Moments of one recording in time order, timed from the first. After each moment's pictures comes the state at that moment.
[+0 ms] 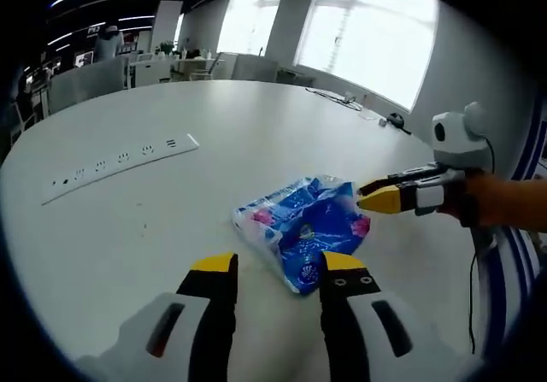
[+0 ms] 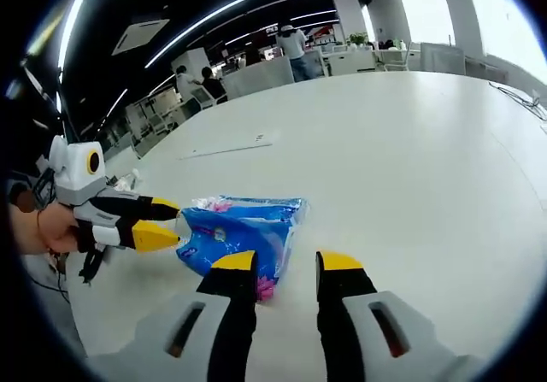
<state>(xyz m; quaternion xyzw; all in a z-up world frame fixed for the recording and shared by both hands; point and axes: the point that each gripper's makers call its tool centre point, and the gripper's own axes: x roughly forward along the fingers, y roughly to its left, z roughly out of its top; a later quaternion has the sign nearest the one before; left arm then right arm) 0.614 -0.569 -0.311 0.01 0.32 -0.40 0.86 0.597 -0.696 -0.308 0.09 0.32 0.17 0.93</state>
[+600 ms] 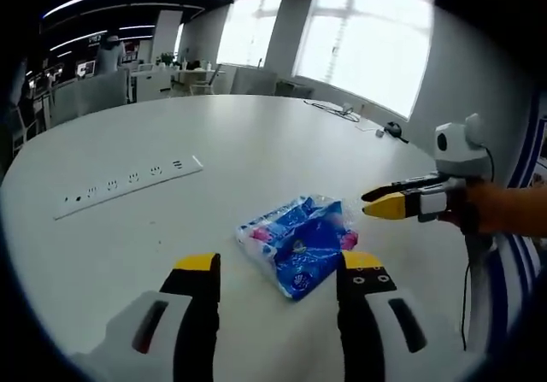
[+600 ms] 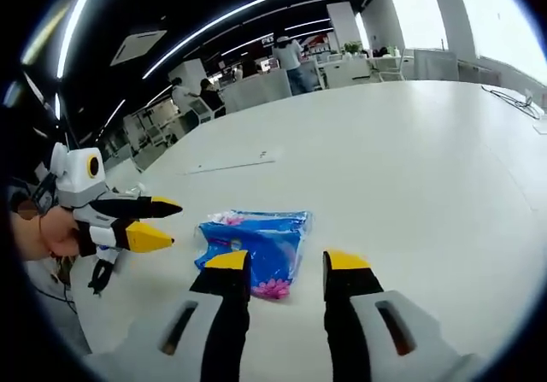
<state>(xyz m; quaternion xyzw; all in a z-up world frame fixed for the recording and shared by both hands) 0.611 -0.558 -0.273 0.00 0.29 -0.40 0.87 0.585 -0.695 -0.276 0.10 0.29 0.16 0.94</state>
